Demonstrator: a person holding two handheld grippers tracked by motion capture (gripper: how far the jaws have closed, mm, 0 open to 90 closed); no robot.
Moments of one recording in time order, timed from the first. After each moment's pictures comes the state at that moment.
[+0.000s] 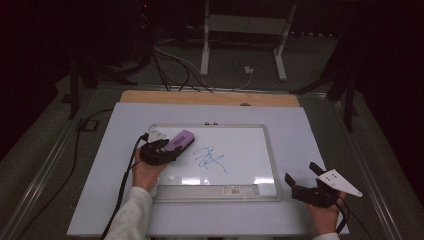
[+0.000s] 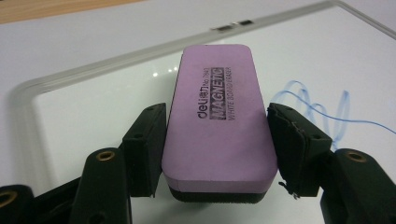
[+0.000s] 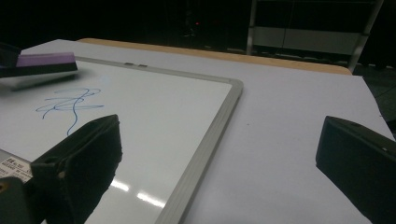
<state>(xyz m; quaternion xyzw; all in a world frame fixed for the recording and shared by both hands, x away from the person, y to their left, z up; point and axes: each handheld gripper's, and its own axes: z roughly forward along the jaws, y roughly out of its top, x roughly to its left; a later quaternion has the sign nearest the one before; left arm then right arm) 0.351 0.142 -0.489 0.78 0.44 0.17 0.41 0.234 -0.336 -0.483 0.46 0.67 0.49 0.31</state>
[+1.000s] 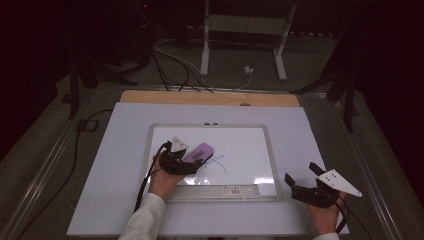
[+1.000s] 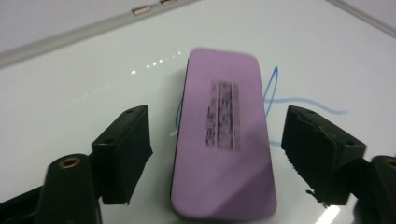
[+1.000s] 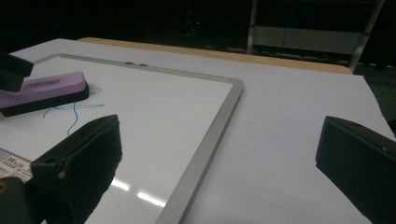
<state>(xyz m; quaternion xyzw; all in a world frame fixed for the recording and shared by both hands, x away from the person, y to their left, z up) 0.340 0.092 -0.494 0.81 0.41 0.14 0.40 0.234 -0.336 -0.484 0.46 0.67 0.49 0.31</state>
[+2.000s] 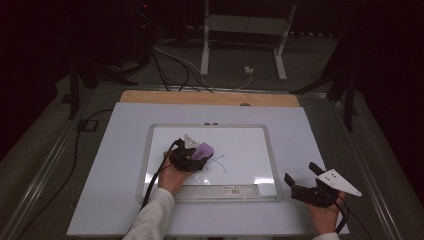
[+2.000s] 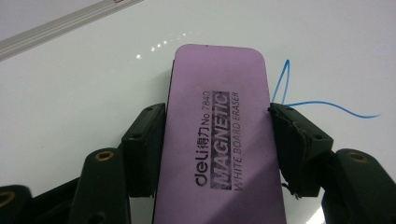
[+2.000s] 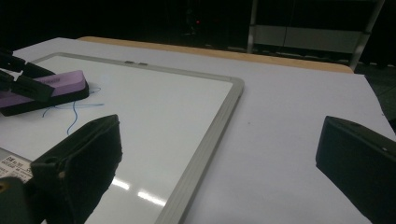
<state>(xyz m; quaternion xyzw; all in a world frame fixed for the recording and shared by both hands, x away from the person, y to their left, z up) 0.353 0.068 -0.506 0.83 0.40 0.14 0.35 0.235 -0.335 -0.484 0.46 0.67 0.49 0.31</state>
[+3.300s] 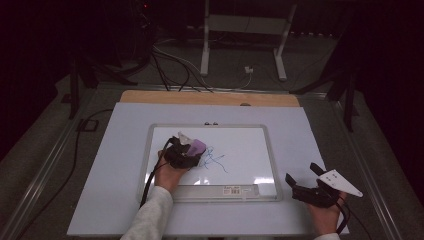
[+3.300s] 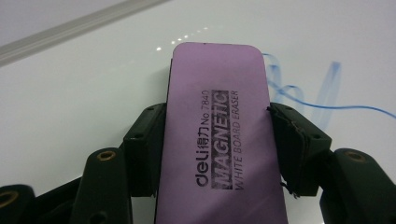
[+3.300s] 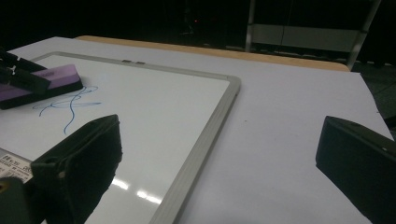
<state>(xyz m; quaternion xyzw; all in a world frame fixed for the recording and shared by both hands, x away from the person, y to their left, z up) 0.354 0.073 -0.504 0.82 0.43 0.16 0.34 0.234 -0.338 -0.485 0.46 0.67 0.49 0.31</state>
